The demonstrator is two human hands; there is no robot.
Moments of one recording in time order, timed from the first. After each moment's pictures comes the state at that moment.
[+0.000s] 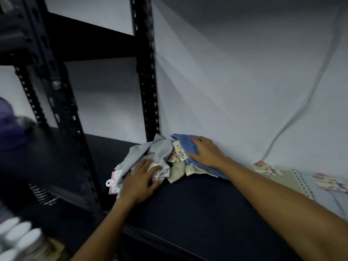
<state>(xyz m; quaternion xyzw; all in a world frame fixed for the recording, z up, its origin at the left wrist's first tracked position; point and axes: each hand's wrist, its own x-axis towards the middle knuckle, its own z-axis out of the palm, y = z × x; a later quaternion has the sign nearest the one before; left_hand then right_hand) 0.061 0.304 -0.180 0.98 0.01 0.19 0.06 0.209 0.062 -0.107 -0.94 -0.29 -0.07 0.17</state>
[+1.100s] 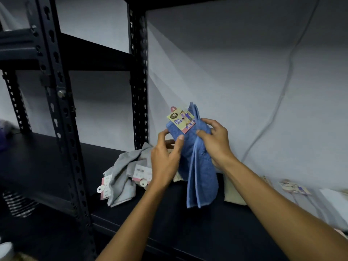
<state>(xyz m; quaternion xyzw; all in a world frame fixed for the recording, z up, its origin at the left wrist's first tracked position) 0.036 0.150 -0.053 0.72 -0.02 0.41 0.56 0.098 0.020 -0.010 -0.65 -0.19 -0.17 0.71</state>
